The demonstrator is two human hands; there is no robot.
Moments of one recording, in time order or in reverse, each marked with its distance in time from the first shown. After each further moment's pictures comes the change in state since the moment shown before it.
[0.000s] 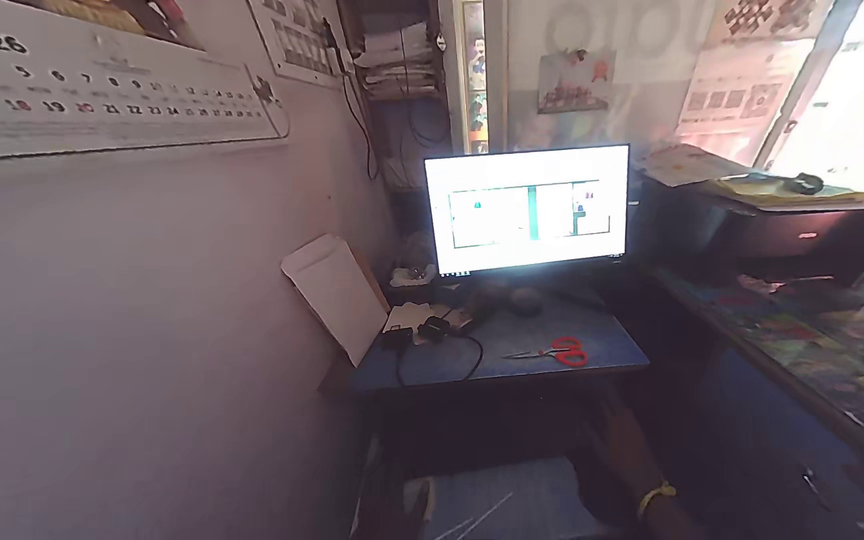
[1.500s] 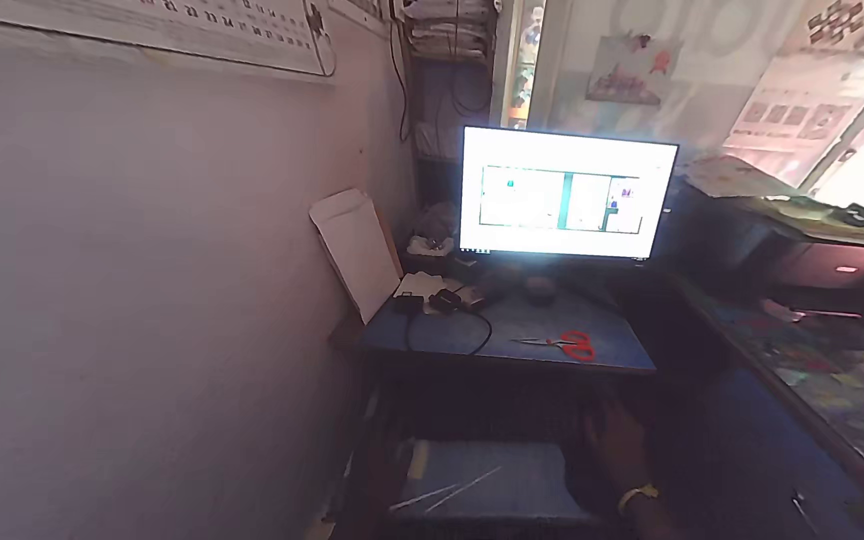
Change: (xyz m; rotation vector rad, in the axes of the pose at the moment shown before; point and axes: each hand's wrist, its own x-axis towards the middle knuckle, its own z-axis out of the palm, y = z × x) left_hand 0.013 -0.038 0.051 -0.013 0.310 0.174; right_hand -0.009 -0.011 -0.006 -0.128 0.090 0.038
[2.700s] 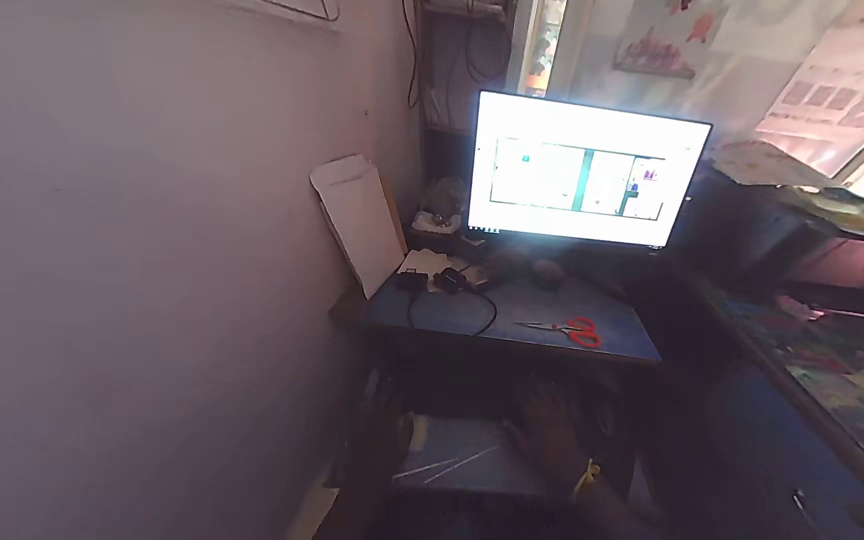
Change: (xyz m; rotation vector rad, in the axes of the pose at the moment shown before) left_hand 0.003 0.015 -0.007 0.066 -0.048 -0.108; right_hand -0.021 -0.109 -0.006 0.017 -0.247 -0.544
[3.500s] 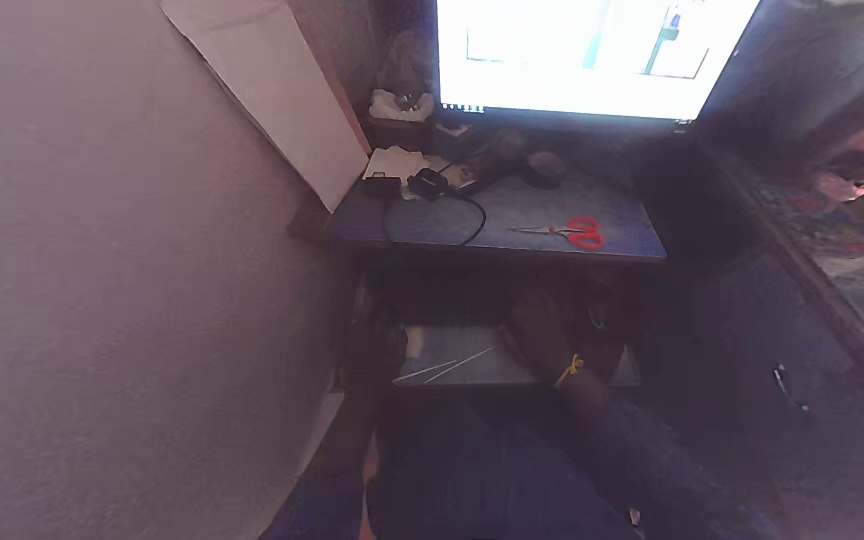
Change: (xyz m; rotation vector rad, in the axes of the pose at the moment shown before) left_hand 0.000 0.000 -0.006 -0.003 -0.063 -0.071; right_hand 0.005 -0.007 0.008 0.055 -0.041 0.012
